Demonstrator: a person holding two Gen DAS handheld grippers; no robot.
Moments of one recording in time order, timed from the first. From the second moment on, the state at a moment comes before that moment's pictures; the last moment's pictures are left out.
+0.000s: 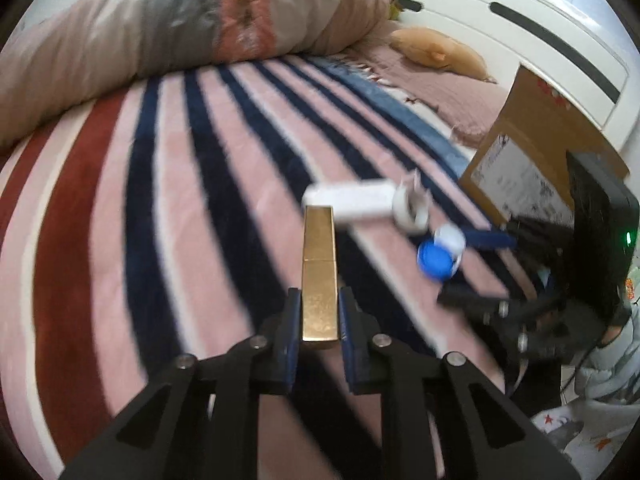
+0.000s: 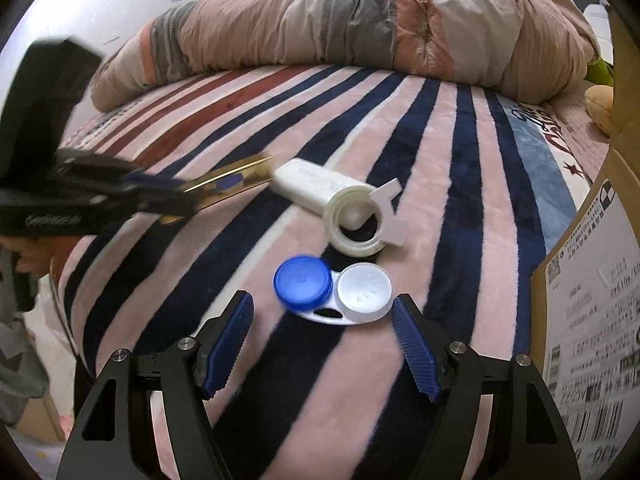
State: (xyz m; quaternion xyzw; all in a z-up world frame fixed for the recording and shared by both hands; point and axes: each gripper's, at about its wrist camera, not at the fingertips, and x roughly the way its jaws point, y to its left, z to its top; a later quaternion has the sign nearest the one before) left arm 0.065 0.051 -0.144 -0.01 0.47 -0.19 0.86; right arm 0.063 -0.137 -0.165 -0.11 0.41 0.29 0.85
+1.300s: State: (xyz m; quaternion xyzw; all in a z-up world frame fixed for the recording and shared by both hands) left arm 0.006 0.052 -0.054 -0.04 0.33 -0.14 0.93; right arm 0.009 -0.123 -0.039 -0.11 0.28 0.28 0.91
